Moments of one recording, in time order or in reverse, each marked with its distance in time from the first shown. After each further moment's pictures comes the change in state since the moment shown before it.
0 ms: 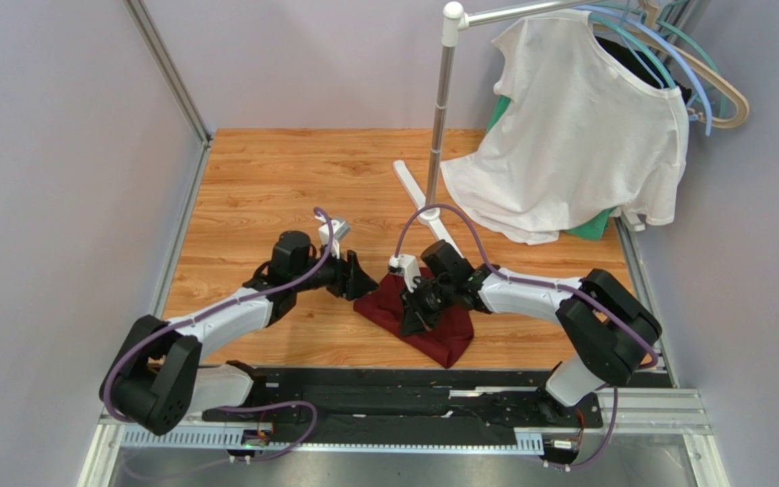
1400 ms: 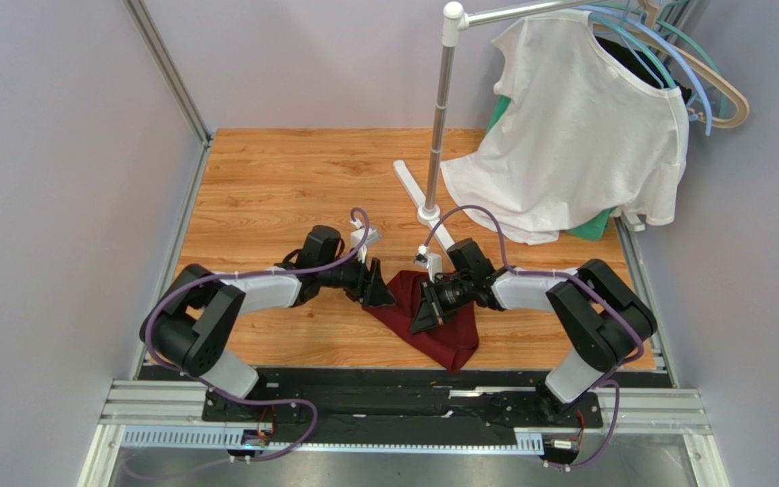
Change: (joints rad) left arm -0.074 0.336 0.135 -0.011 0.166 0.042; right arm -0.193 0.057 -0.124 0.187 -0.213 0.227
